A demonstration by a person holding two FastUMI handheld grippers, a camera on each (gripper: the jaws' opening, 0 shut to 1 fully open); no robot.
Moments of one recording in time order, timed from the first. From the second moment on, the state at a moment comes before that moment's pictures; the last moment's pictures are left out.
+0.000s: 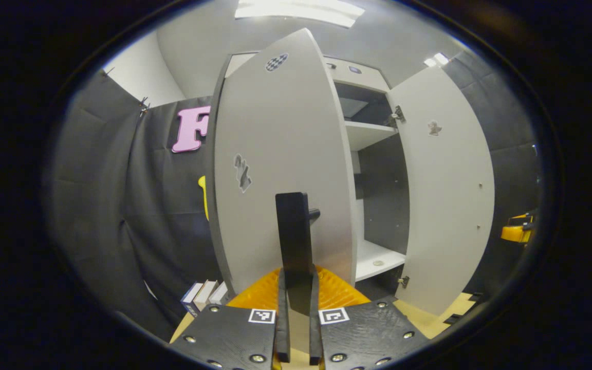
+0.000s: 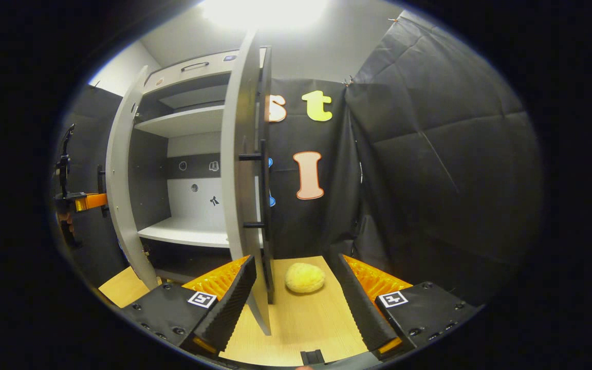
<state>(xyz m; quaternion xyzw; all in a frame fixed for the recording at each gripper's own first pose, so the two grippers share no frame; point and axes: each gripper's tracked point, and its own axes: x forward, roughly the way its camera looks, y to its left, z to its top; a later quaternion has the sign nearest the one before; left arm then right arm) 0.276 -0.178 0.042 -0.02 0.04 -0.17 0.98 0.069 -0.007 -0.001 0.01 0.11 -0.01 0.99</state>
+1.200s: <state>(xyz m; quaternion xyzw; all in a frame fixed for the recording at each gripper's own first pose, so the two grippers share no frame) 0.284 -0.068 0.019 -0.02 0.05 -0.07 1.00 0.075 0.065 0.013 -0.01 0.09 0.04 1.00</state>
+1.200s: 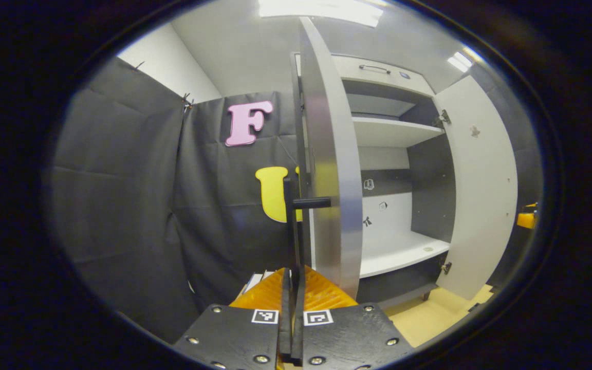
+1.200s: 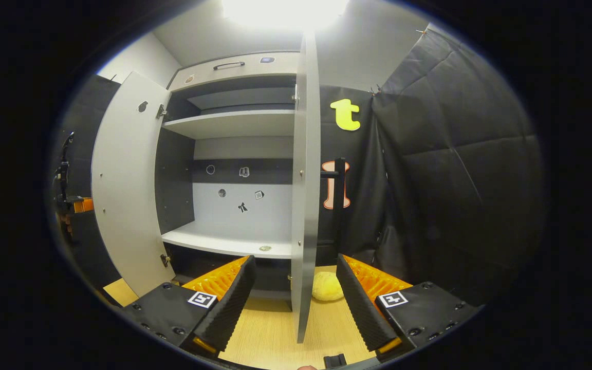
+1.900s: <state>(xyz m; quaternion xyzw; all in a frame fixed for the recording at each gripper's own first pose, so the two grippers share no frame) 0.192 -0.085 0.019 -0.04 0.04 -0.05 1.00 0.067 0.076 0.017 -0.01 0.07 0.06 1.00</state>
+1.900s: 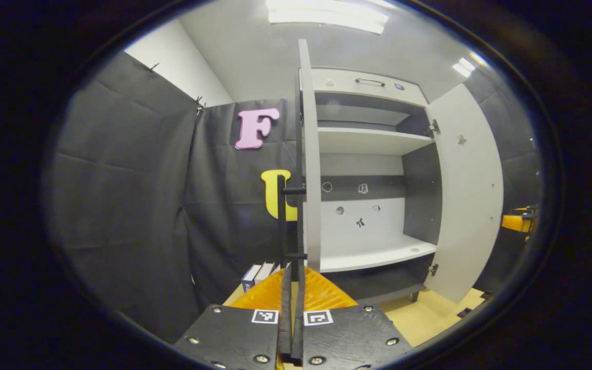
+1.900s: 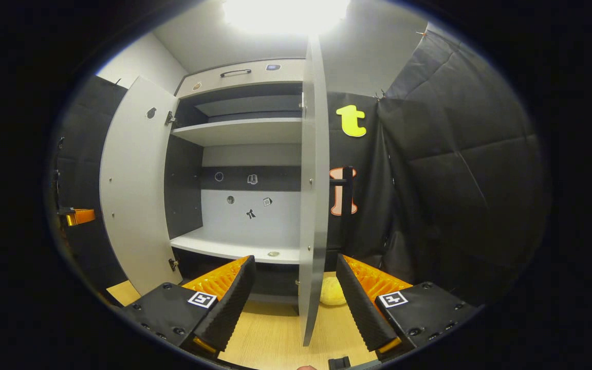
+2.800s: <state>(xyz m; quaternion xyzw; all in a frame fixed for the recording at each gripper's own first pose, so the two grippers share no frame) 0.151 -0.100 0.023 -0.04 0.01 0.00 1.00 0.058 0.068 0.033 0.02 0.04 0.04 1.00</state>
